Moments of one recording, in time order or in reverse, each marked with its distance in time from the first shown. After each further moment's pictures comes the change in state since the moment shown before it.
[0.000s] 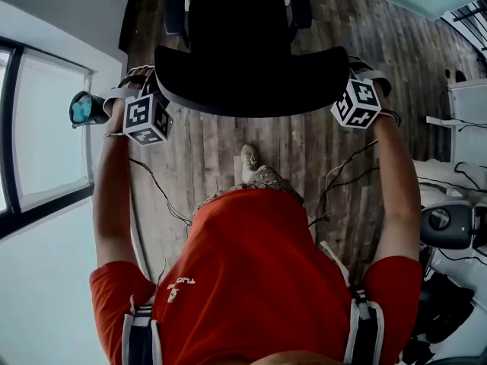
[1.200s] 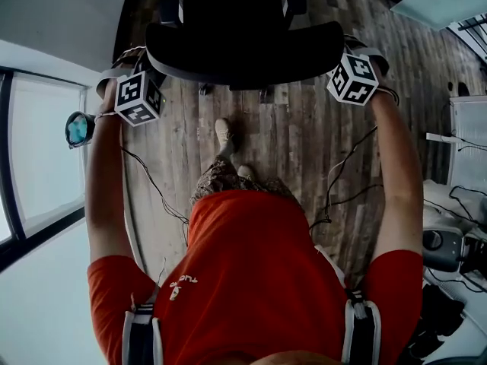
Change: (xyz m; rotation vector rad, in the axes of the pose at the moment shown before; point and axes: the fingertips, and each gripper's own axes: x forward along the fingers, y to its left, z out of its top) left arm 0.114 0.151 -0.025 -0.020 0.027 0.006; right arm 0.089 -0.170 -0.054 0.001 -0.004 0.004
